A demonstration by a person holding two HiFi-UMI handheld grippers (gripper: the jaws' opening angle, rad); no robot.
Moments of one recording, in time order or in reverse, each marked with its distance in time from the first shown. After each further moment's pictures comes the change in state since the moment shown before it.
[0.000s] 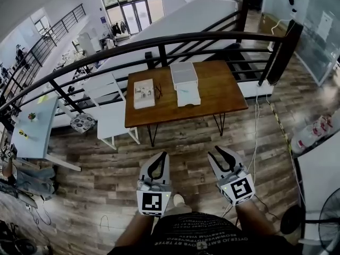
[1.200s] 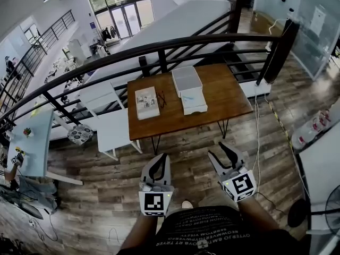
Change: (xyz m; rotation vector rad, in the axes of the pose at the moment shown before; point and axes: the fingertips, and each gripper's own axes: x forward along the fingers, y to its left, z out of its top) left arm 0.044 0.114 -0.044 -0.062 0.027 -0.046; right arm 0.121 0.007 -0.002 0.006 0.054 -0.088
